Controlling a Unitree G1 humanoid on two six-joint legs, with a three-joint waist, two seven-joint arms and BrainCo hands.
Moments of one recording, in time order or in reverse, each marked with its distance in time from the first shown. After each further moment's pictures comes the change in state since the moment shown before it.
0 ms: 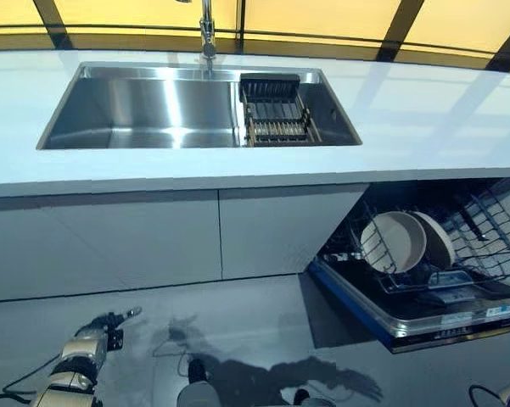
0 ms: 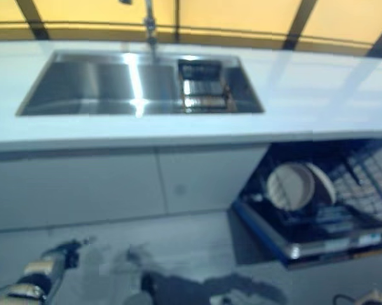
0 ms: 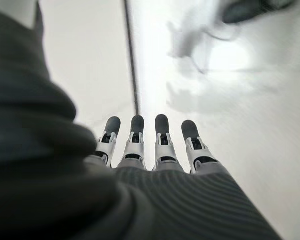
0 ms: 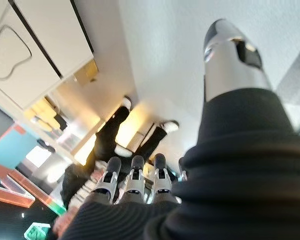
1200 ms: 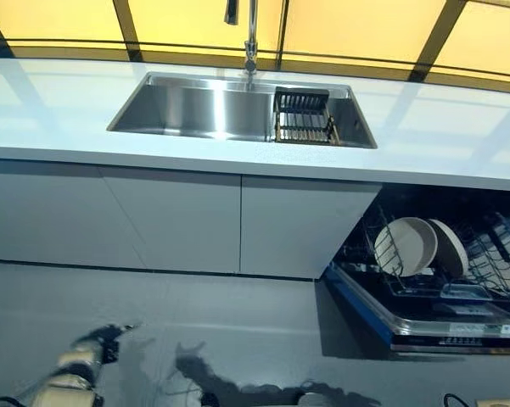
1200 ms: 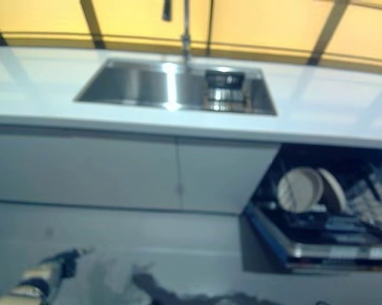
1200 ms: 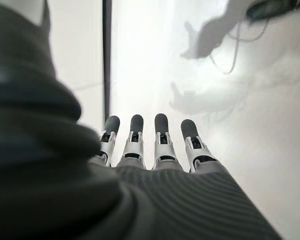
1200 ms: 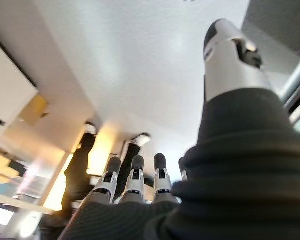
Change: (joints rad) left arm -0.004 0.044 0.013 0.179 0.049 -0.083 -0.163; right arm 0.018 0.054 -0.083 0.075 0.296 -0.105 -0.232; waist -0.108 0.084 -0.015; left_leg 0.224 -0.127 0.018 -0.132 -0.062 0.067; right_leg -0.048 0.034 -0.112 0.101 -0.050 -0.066
